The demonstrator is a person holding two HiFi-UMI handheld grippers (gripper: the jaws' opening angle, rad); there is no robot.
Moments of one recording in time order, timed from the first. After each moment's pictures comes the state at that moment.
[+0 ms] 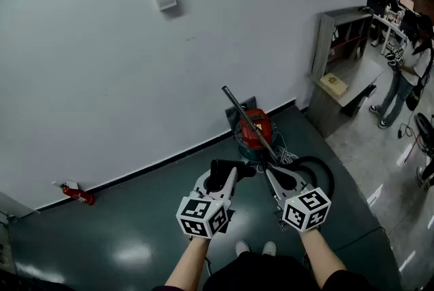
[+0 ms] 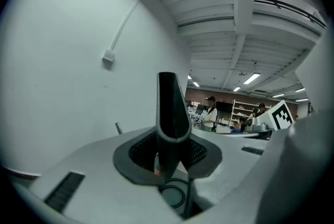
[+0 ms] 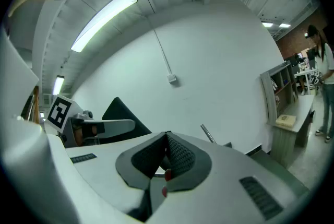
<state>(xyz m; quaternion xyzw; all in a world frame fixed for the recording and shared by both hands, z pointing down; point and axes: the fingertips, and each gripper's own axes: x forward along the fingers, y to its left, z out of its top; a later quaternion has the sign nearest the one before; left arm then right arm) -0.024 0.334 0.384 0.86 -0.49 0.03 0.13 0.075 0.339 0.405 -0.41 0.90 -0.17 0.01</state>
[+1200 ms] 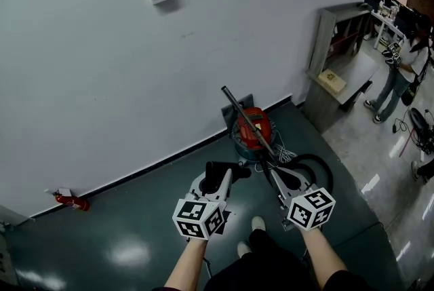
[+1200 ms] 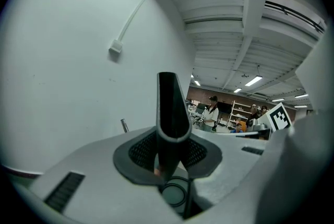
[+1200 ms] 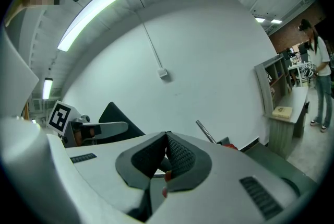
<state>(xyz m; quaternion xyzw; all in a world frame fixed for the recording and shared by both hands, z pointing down) -0.080 0.270 0.409 0.86 -0.48 0.03 0.16 0.049 0.279 0.429 -0.44 0.87 -0.21 0.01</state>
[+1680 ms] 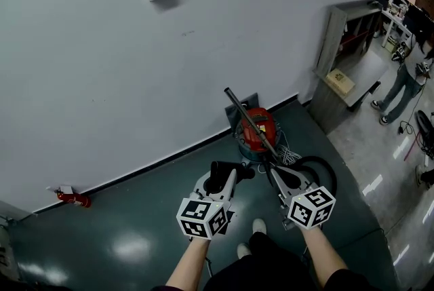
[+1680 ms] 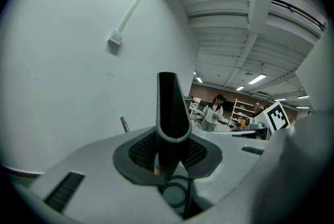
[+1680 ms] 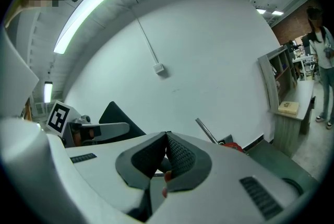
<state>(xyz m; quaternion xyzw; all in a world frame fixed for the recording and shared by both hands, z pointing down) -0.068 0.216 0.427 0.86 -0.48 0.05 0.18 0.048 0.219 0.446 -0.42 0.88 -0.23 0.00</state>
